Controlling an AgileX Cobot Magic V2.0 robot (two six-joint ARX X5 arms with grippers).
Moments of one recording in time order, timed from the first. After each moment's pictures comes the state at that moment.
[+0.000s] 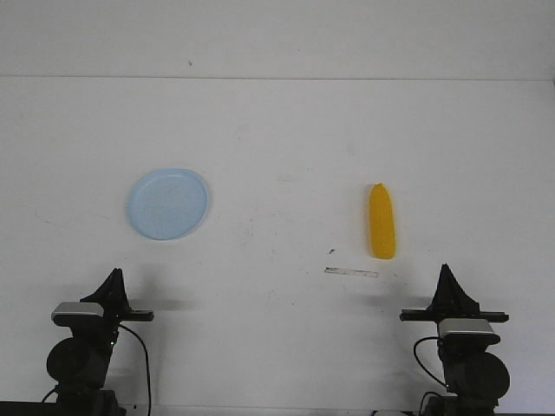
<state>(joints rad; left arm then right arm) 0.00 0.00 0.04 0.01 0.00 -0.01 0.00 0.00 0.03 0.06 0.00 0.00</state>
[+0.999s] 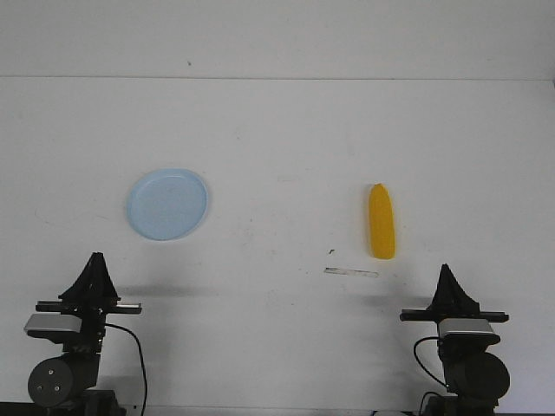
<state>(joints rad) 0.00 0.01 0.08 0.35 0.00 -0.06 0.00 0.00 0.03 0.06 0.00 0.00</state>
